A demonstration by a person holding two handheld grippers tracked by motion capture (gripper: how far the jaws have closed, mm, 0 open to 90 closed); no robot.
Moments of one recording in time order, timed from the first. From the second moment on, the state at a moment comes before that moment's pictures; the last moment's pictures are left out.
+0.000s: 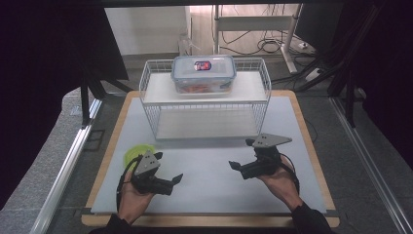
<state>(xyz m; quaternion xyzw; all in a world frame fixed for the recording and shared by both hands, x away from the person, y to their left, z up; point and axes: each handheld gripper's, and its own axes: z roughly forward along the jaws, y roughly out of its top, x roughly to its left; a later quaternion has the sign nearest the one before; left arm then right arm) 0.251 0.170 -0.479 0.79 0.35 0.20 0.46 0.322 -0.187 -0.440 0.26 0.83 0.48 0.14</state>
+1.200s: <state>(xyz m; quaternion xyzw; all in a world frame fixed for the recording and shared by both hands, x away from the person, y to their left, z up) 0.240 0.162 -0.504 0.82 0.36 0.19 0.40 0.296 -0.204 -0.491 0.26 0.85 0.44 0.14</state>
